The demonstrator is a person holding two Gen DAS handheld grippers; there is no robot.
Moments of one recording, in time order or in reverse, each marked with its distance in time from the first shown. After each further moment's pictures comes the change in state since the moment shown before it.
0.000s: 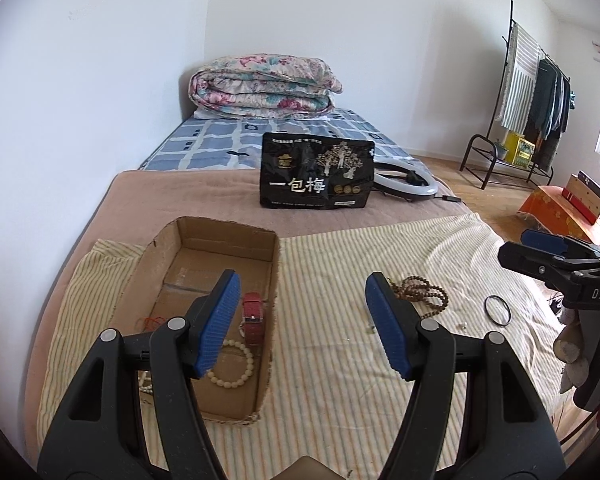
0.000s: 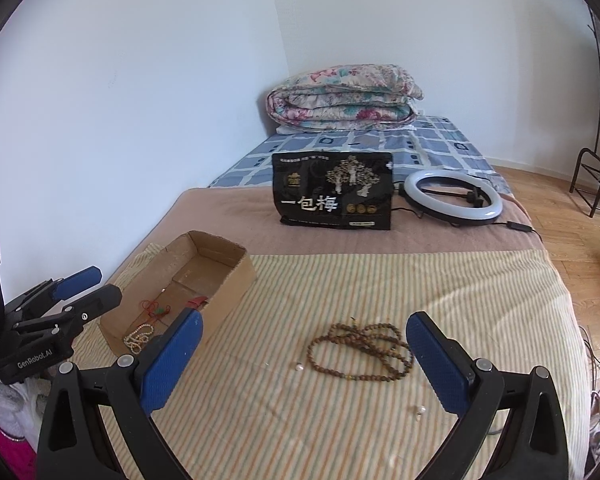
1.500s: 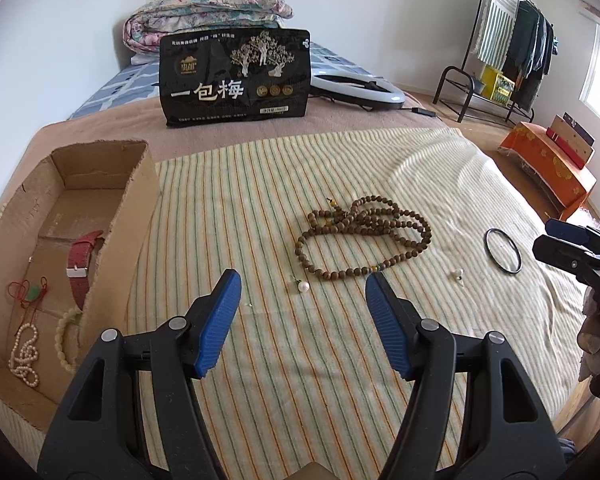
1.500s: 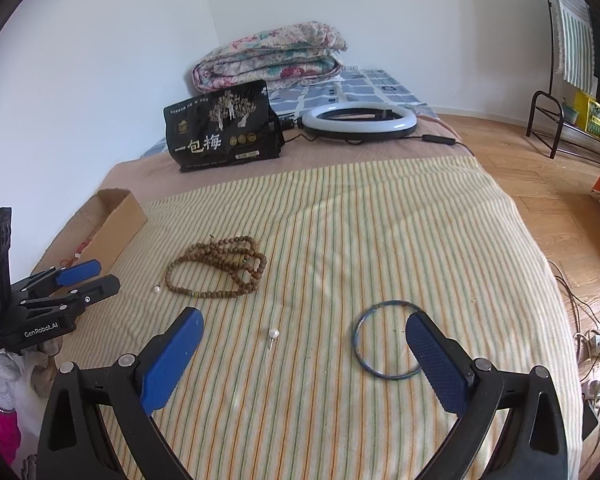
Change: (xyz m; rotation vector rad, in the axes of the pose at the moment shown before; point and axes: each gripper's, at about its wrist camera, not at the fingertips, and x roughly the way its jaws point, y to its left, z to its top) left arm 0.130 -0.088 -0.063 0.086 0.216 -0.091; right arm 0.017 -0.140 -0.091 0.120 0.103 -0.112
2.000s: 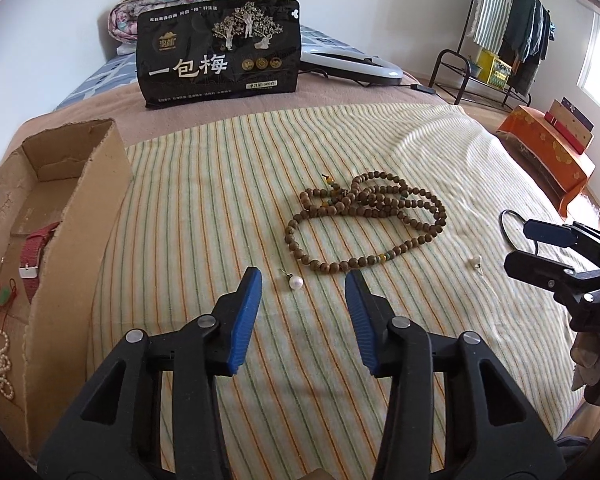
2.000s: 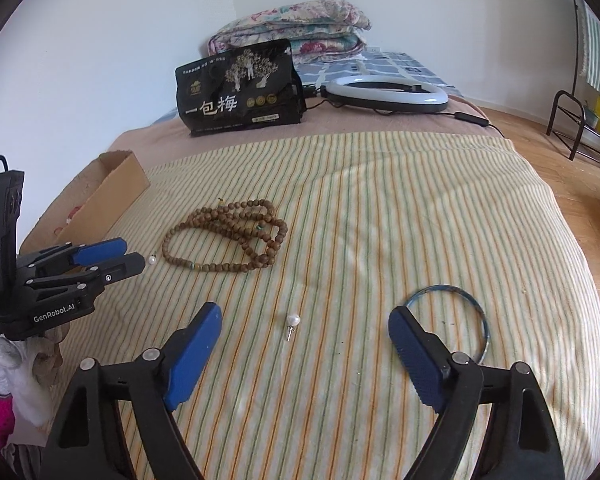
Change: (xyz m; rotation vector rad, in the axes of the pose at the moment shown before) left arm 0.038 -0.005 -0.007 0.028 0.049 -0.014; right arm 0.043 0.017 -0.014 -0.060 0.067 0.029
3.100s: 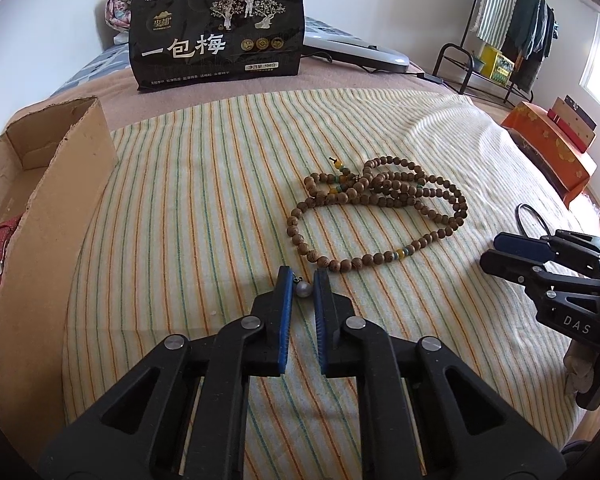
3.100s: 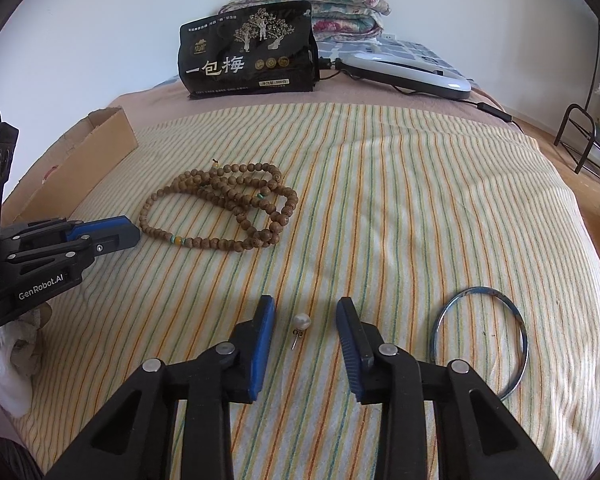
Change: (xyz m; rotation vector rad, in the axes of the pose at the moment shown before) left arm 0.027 0.003 -0.004 -0.009 0.026 -0.006; right arm 0.040 0.014 -0.006 -0.077 0.065 -0.039
